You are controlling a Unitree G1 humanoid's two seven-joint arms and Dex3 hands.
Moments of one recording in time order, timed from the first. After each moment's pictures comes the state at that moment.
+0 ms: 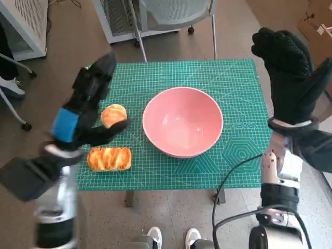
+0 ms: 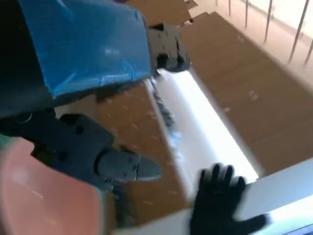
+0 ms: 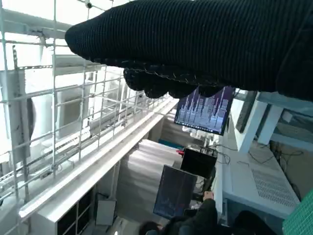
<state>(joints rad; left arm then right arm) -0.31 0.37 0.17 -0.19 -0.22 -0.13 -0.37 -0.71 -0.16 -0.26 0.42 0.37 -0.54 0.49</state>
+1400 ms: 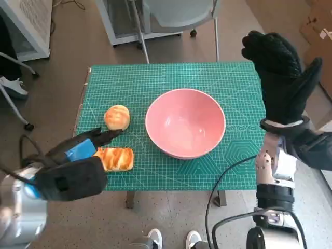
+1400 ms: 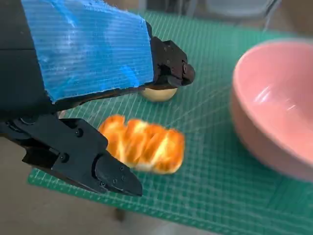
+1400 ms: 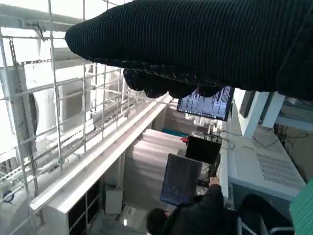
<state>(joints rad) -0.23 0.91 -0.21 -0.56 0.32 0.77 -0.65 -0.73 -0.14 -0.25 0.48 0.40 -0.54 0.51</state>
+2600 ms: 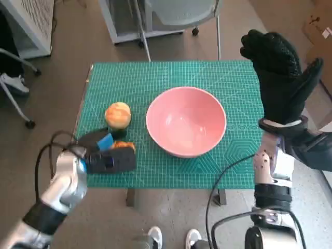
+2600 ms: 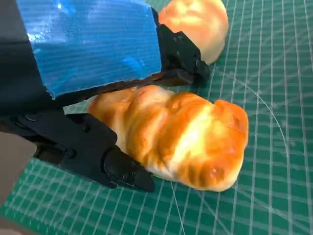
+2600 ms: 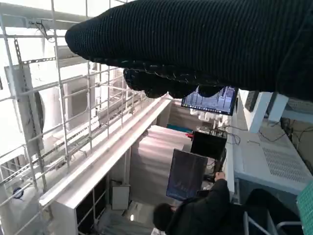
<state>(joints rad) -0.46 0.67 -0.49 0.16 0.67 0.47 -0.46 -0.72 -0.12 -0.24 0.45 0.41 -0.53 0.51</state>
